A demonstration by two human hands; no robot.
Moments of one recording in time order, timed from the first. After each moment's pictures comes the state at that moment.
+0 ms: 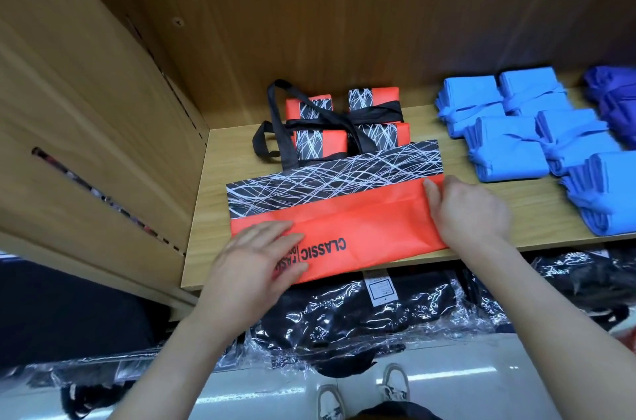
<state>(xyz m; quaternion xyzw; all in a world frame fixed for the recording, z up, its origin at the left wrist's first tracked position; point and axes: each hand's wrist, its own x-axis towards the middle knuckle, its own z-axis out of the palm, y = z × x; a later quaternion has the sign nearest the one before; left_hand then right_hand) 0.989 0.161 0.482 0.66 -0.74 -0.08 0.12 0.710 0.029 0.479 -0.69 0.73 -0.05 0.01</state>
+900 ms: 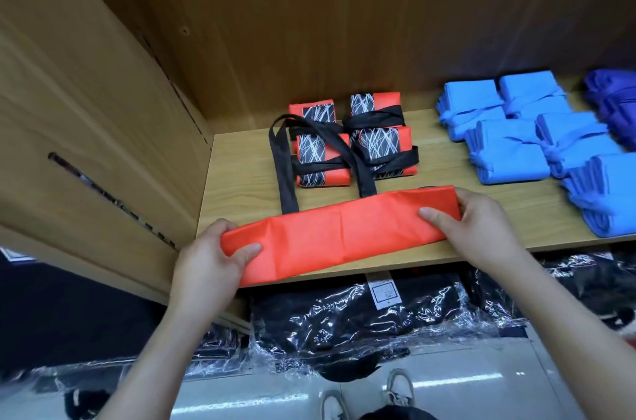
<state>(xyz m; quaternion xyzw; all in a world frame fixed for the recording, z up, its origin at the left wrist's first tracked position) 1.007 0.165 0.504 0.82 -0.48 -0.17 0.26 0.690 0.052 0.488 -0.69 0.62 -0.24 0.29</state>
